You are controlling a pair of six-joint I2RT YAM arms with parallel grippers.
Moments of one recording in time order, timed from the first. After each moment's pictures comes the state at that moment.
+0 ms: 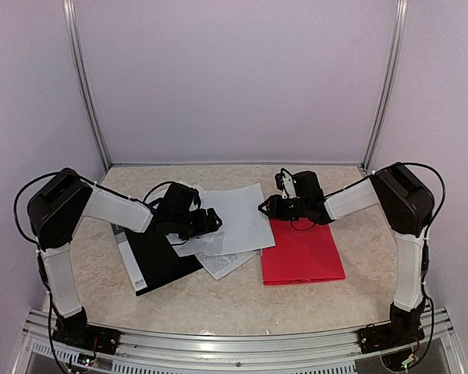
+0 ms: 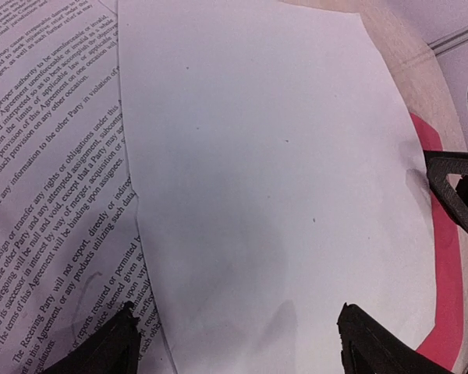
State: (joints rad) left arm -0.68 1.95 1.04 0.19 0.02 -0.72; right arm 0.53 2.08 1.16 0.37 -0.31 0.55
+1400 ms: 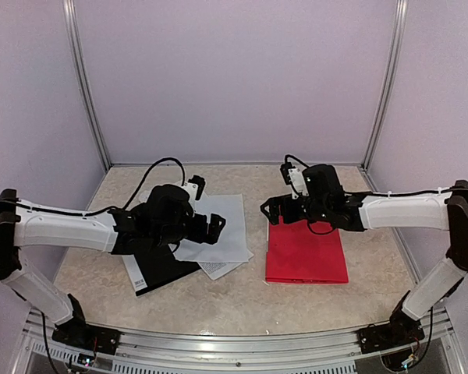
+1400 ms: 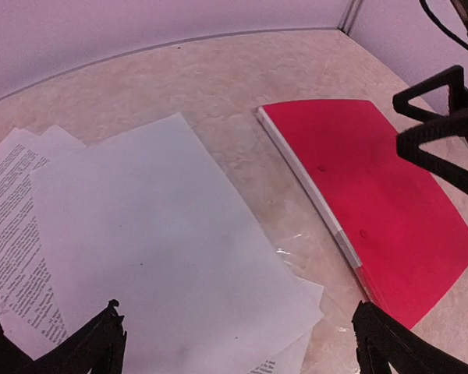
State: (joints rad) left arm -0.92 1.47 0.85 0.08 -0.34 -0.40; right arm 0.73 1.60 0.97 0.09 0.03 0.29
